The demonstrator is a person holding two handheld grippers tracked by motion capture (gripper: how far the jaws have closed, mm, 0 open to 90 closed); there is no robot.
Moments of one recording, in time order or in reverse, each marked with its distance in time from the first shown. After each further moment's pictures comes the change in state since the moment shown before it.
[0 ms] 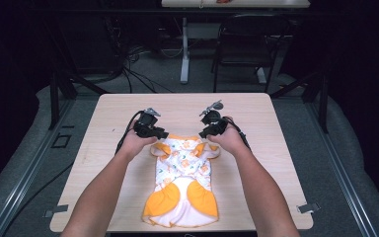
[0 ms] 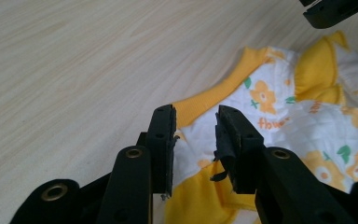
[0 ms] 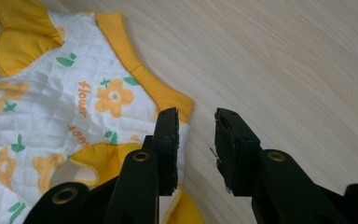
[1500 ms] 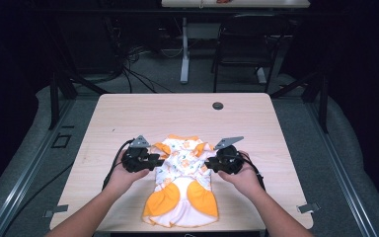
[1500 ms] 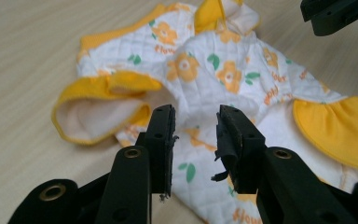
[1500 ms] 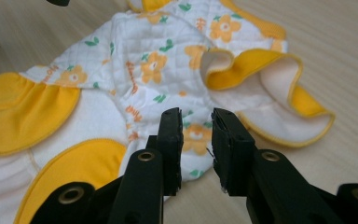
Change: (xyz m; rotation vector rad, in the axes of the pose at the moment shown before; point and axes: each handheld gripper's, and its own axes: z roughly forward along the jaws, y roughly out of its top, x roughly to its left) left arm -0.073 -0.064 -0.057 -0.097 -0.040 0.034; right arm 0.069 -0.097 -0.057 -0.174 0.093 0.028
